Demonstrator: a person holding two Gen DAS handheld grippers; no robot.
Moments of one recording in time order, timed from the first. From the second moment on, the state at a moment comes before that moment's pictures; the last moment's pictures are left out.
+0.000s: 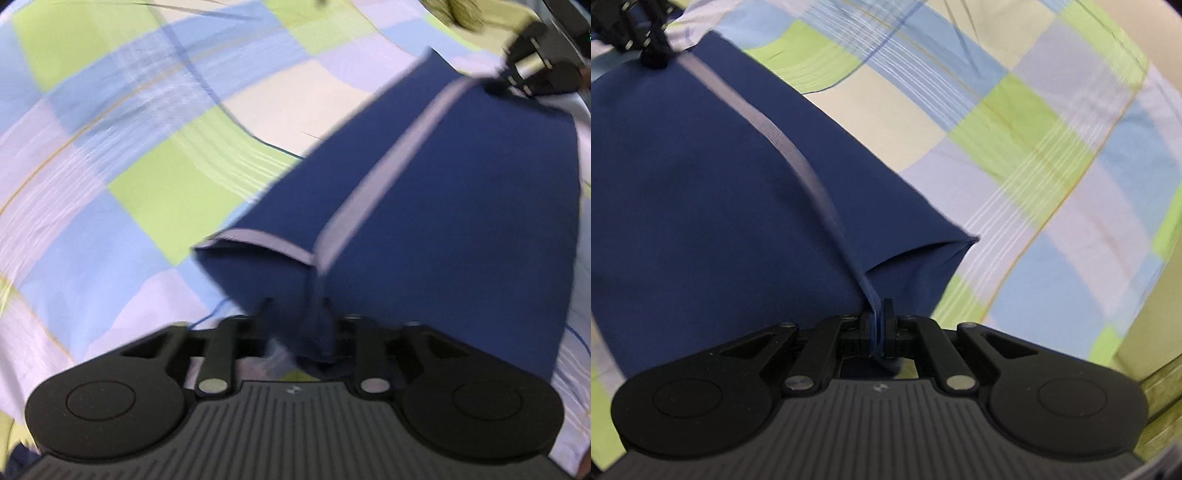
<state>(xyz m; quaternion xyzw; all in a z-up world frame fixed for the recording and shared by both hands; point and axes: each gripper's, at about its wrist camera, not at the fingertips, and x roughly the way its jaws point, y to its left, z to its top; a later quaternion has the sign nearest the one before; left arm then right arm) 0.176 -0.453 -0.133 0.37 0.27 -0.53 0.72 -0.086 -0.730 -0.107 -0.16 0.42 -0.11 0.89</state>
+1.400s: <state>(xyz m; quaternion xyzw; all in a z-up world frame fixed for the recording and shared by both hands) 0.194 -0.394 -0.136 0.21 0.27 -0.61 0.71 -0.131 -0.797 -0.121 0.15 0.30 -0.13 0.93</state>
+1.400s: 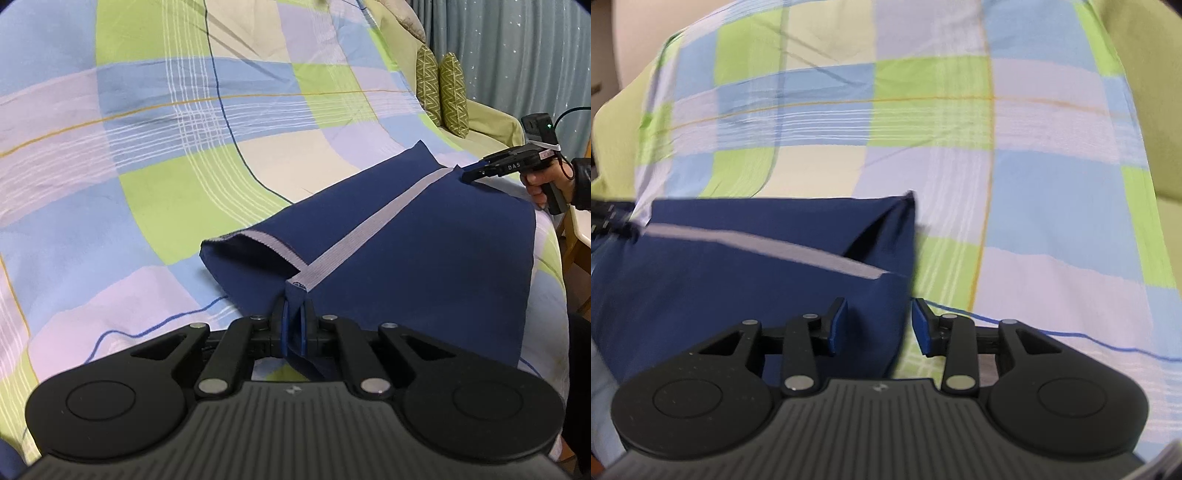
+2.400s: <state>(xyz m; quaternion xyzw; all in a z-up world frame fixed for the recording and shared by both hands) 0.211 -0.365 -0.104 0.13 0.20 -0.61 0.76 -0.130 -0.780 -0.082 0.10 0.16 -0.23 0.96</state>
